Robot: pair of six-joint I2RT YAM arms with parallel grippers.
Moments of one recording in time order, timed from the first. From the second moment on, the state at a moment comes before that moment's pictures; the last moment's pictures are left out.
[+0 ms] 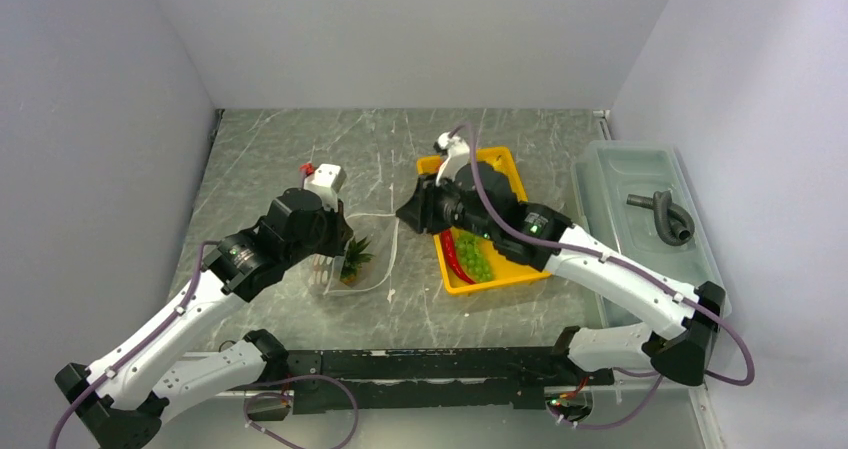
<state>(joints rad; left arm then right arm) -0.71 0.88 0.97 -0.68 -0.16 -0.41 0.91 1.23 1.21 -0.35 0.04 0.55</state>
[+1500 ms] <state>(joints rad) -0.71 0.85 0.97 -0.70 -0.13 -0.49 1.23 1.71 1.43 -0.60 0.67 0.75</state>
